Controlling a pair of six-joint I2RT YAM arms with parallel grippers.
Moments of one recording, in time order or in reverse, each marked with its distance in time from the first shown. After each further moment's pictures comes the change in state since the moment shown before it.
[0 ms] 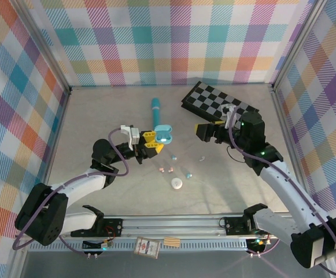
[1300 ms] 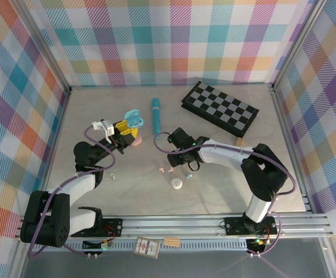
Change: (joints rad) left arm 0.332 -0.024 -0.083 0.110 -0.061 -0.084; right arm 0.465 0.749 0.257 -0.229 0.536 -0.176
